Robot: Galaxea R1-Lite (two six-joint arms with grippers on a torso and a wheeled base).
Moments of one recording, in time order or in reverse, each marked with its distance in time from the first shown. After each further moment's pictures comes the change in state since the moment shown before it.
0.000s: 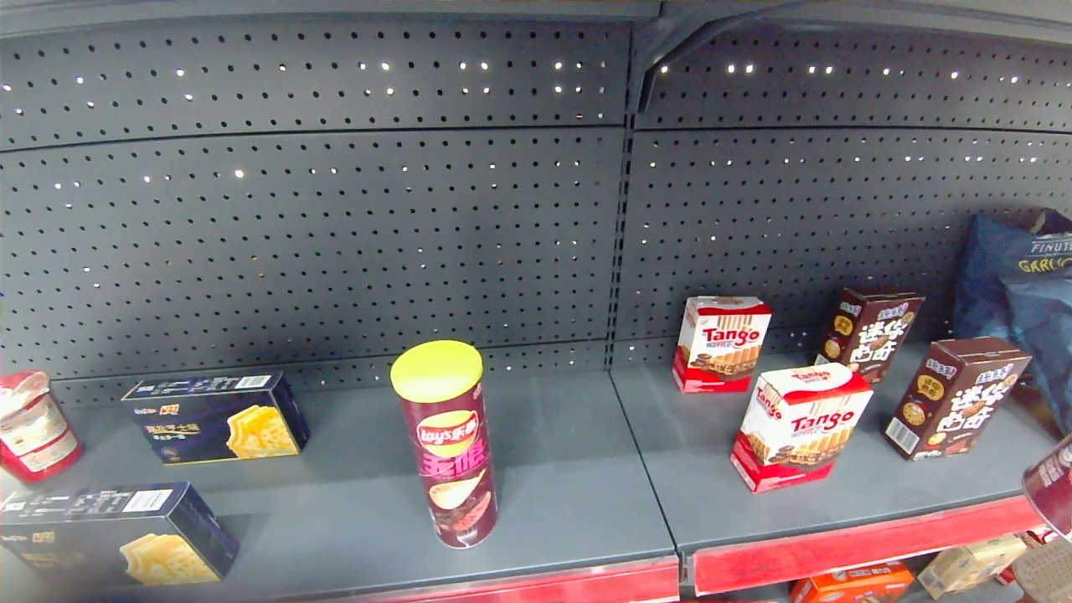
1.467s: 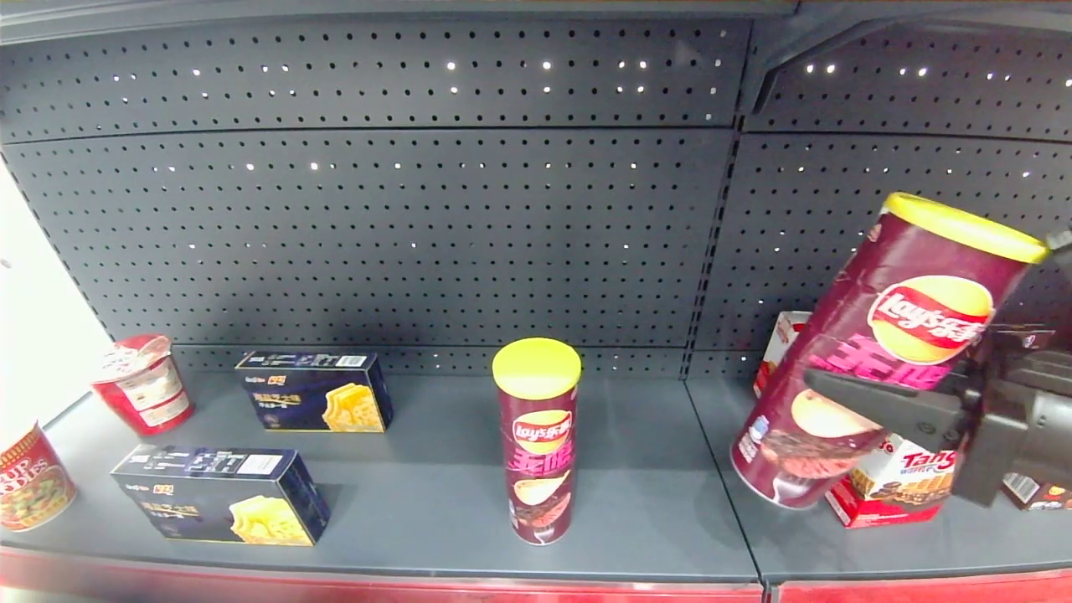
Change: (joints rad) left arm 0.000 0.000 0.000 0.000 0.000 0.000; right arm 0.093 0.460 0.124 -0.617 0.530 0.009
